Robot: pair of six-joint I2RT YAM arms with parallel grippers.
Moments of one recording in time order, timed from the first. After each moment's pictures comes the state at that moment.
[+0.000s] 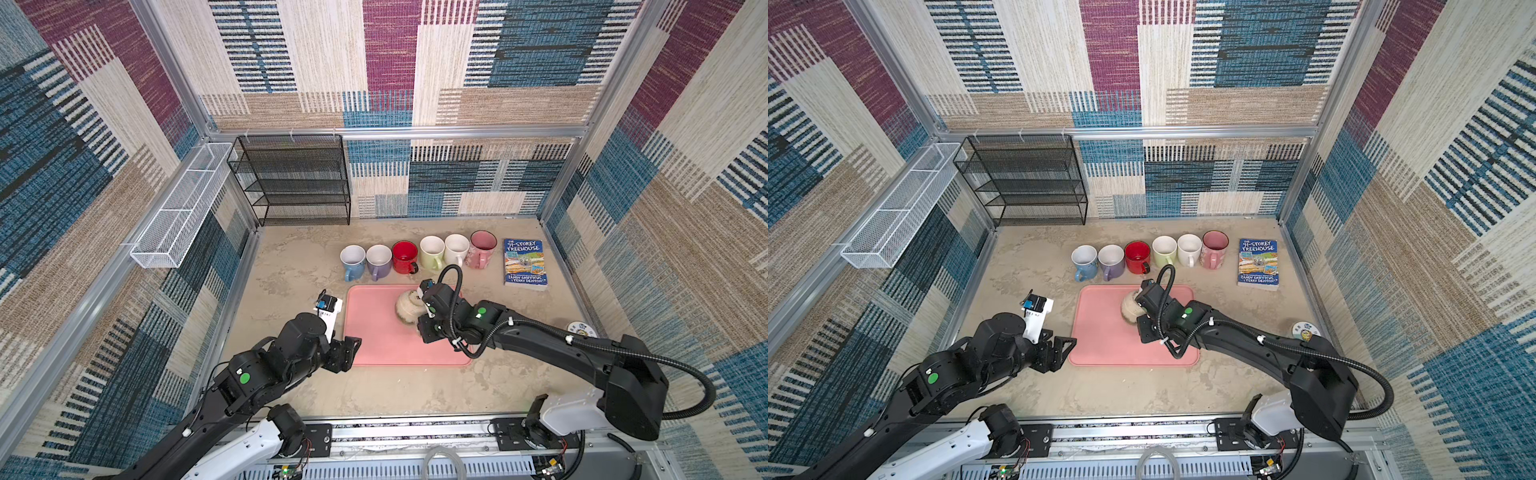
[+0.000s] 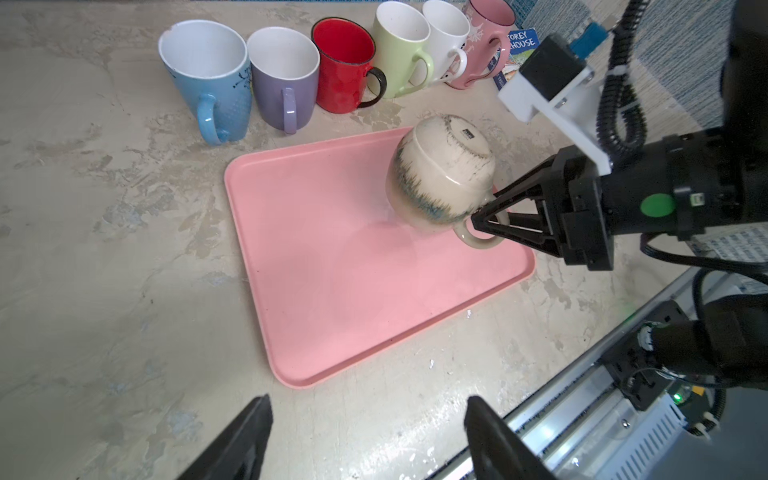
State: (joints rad) left arm -0.80 0.68 0.86 -0.89 -0.09 -0.43; right arm 0.86 1.37 0.96 -0.53 0.04 0.53
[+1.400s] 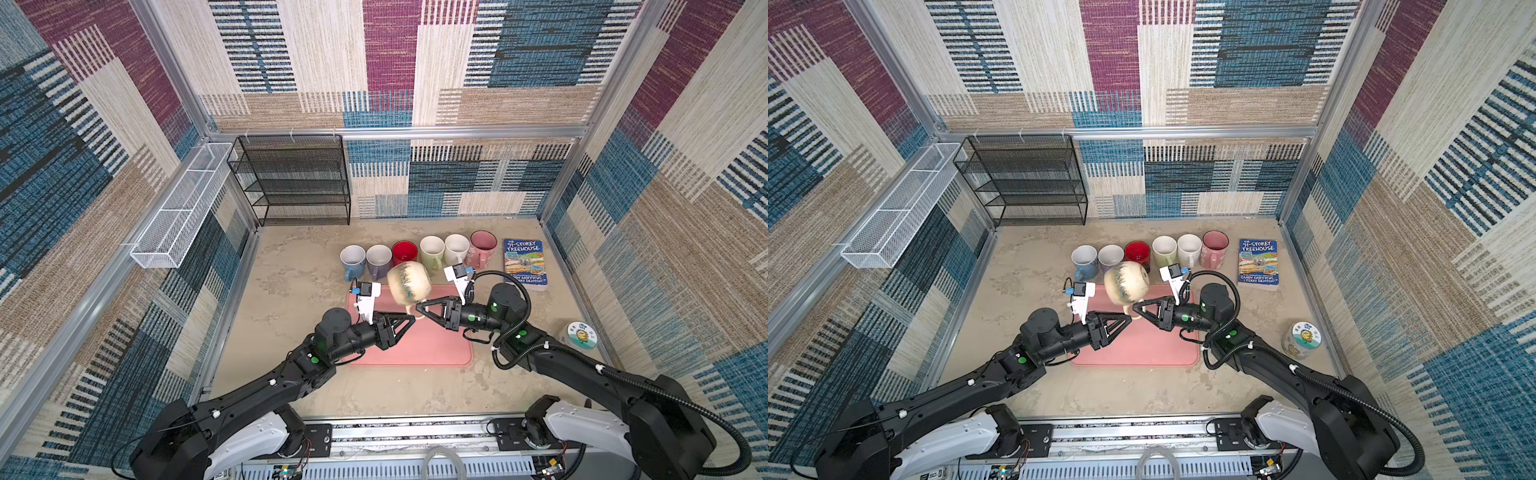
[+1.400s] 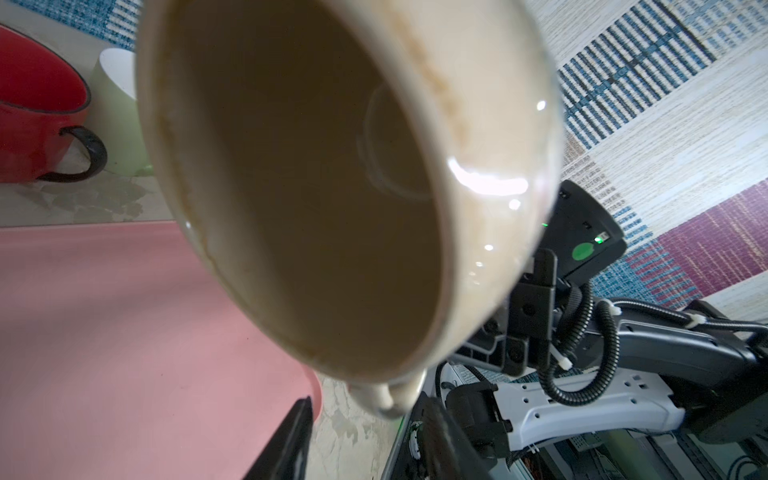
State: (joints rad) left arm -0.78 1.03 0.47 0.47 0.35 -0.76; right arm 0.57 1.14 0.54 0.54 -0.76 0.83
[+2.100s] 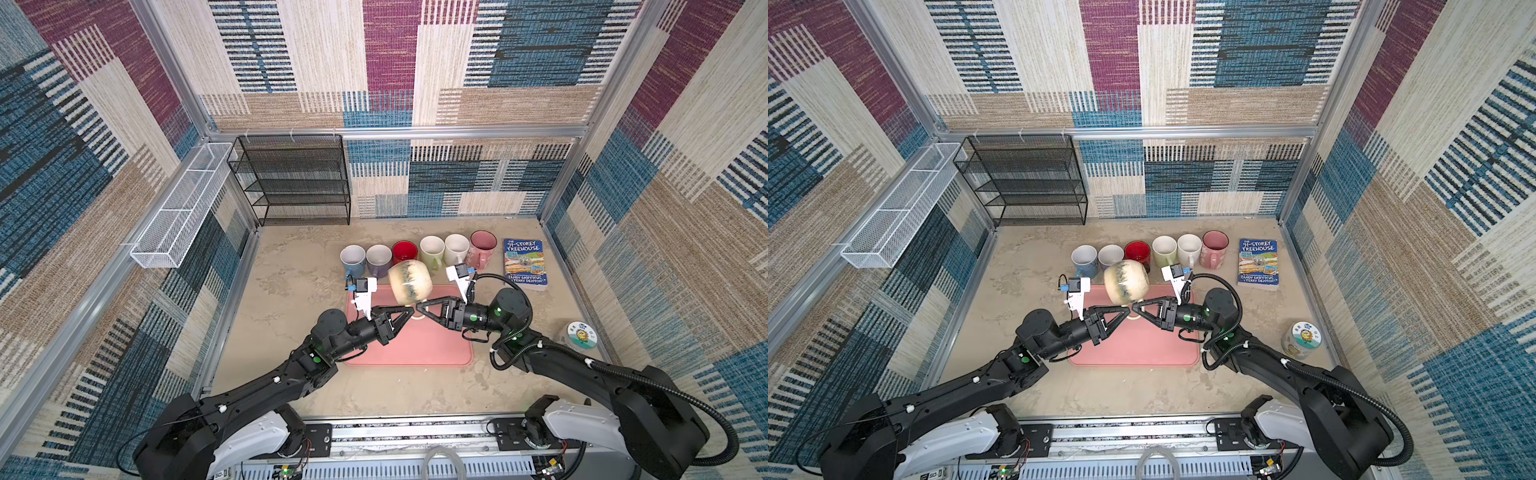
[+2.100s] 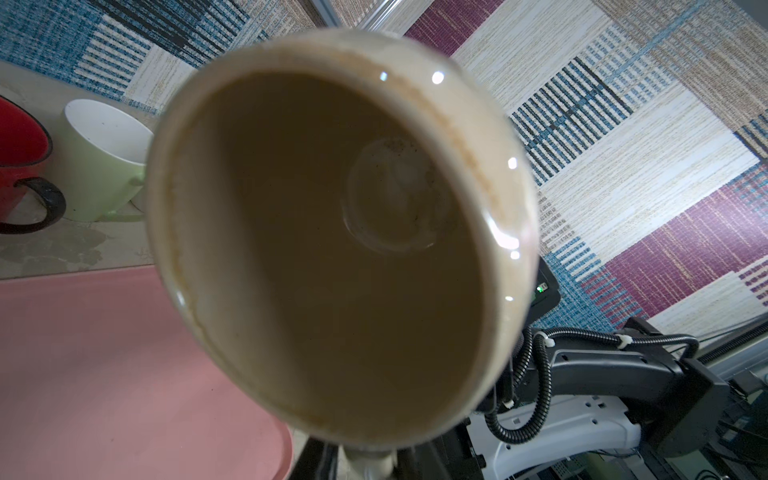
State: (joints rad) left arm -0.77 1.08 0.46 0.64 0.35 -0.81; right arm 0.57 1.19 0.49 0.79 -0.82 0.99
